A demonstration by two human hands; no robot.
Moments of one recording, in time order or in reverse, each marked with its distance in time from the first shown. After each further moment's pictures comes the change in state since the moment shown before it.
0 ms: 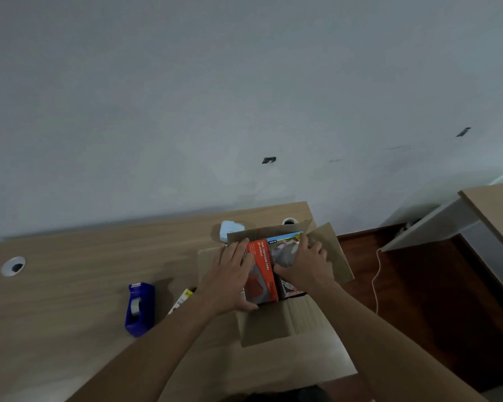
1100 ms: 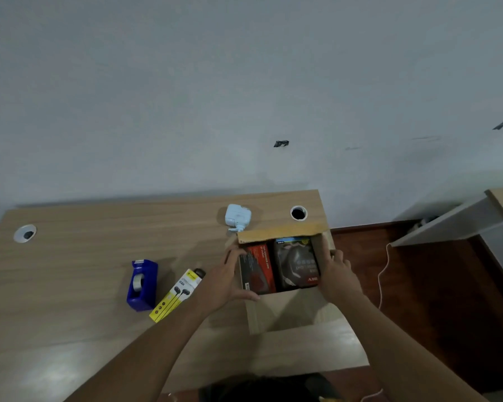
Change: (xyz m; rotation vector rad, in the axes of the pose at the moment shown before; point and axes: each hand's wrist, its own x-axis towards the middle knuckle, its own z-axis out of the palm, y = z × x) left_hand -0.005 -0.012 0.071 -0.658 0.068 -0.197; right_hand 0.011 0.084 0.023 -0.109 -0.083 -0.117
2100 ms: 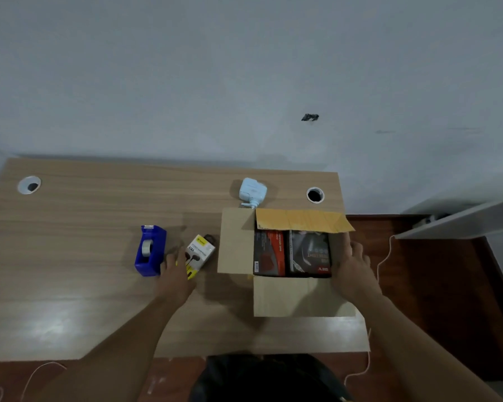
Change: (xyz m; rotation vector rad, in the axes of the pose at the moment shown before) left_hand -0.063 -0.163 0.040 0.246 0.138 -0.573; right_hand -0.011 0.002 0.016 0.069 0.003 -0.029
